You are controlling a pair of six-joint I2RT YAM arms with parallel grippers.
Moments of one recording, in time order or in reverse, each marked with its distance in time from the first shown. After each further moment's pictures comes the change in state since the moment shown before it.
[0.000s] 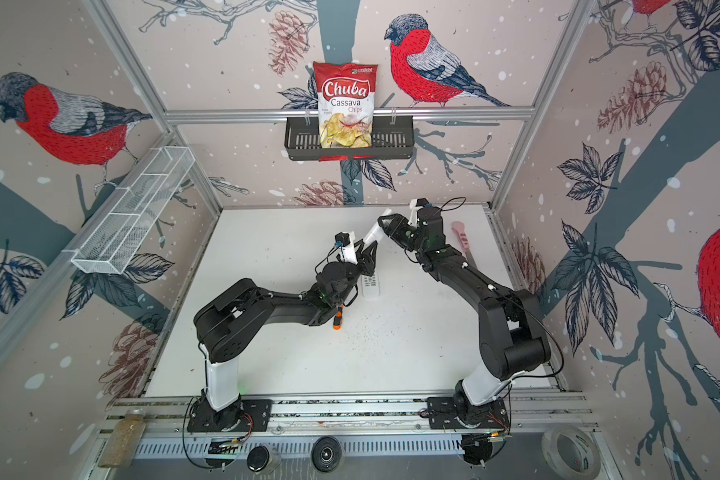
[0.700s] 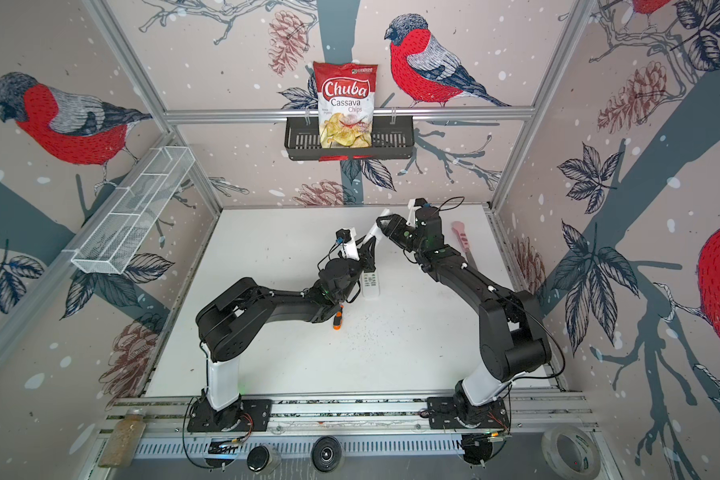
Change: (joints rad) left arm 0.002 0.011 0.042 -0.019 -0.020 -0.004; right arm 0.011 -0.007 0.003 -0.018 0.014 -0.018
